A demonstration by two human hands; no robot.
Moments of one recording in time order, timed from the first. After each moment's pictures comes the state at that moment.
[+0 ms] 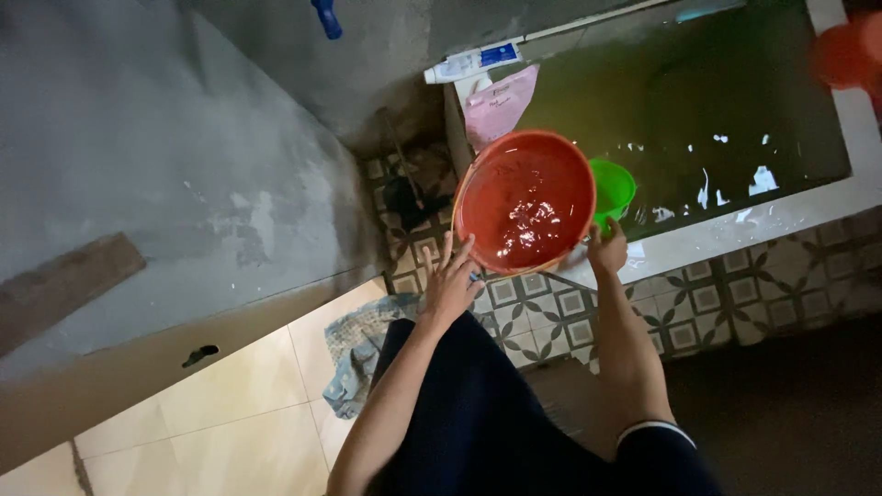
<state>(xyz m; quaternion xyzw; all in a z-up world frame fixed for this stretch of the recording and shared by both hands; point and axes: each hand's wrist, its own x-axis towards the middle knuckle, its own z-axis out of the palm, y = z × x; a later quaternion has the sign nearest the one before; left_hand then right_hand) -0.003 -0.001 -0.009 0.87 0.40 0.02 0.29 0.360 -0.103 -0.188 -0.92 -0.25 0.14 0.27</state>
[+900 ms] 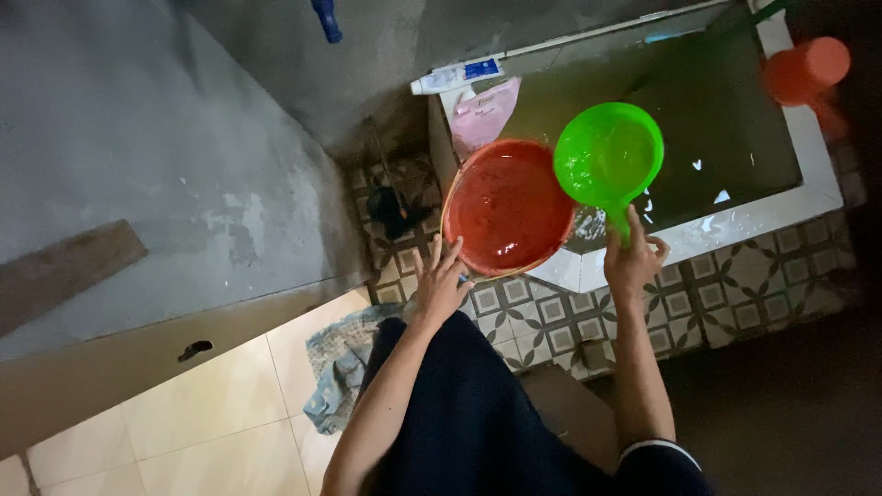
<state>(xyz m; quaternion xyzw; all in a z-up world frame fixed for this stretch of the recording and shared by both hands) 0.000 -0.001 -0.016 0.87 0.41 0.04 0.28 0.348 -0.127 -0.005 -0.82 -0.50 -0.10 0.24</state>
